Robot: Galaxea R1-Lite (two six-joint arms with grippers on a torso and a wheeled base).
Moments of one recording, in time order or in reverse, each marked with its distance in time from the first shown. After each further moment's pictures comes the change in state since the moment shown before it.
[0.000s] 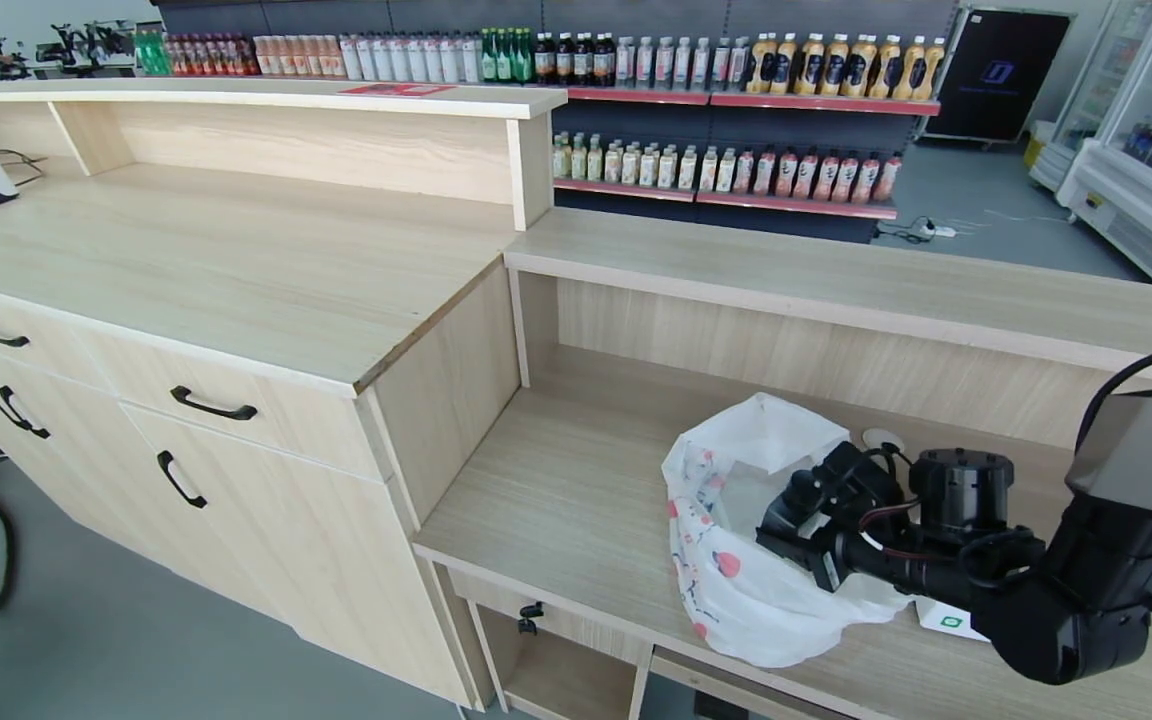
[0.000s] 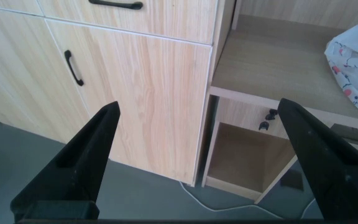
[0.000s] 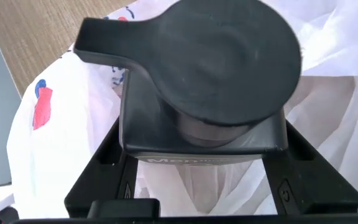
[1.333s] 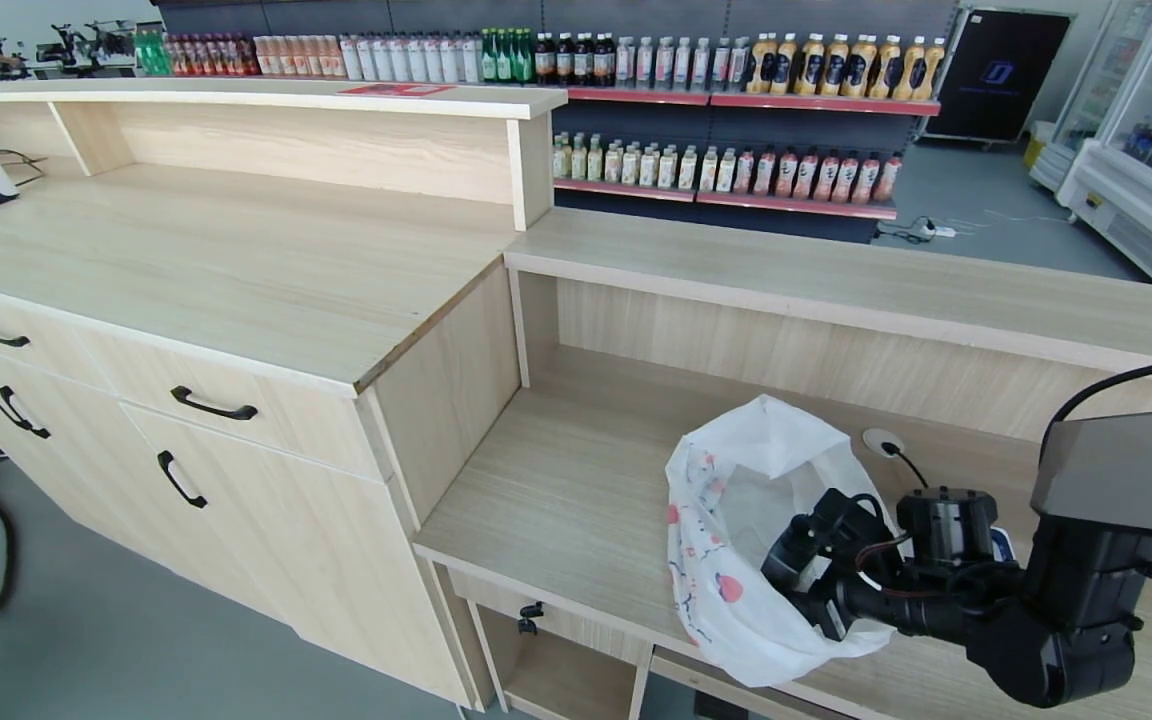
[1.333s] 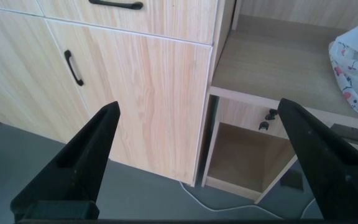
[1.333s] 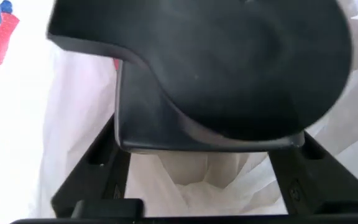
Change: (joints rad) left arm 0.000 0.000 0.000 0.000 0.000 0.000; right arm -0.021 0.103 0.042 0.005 0.062 -0.077
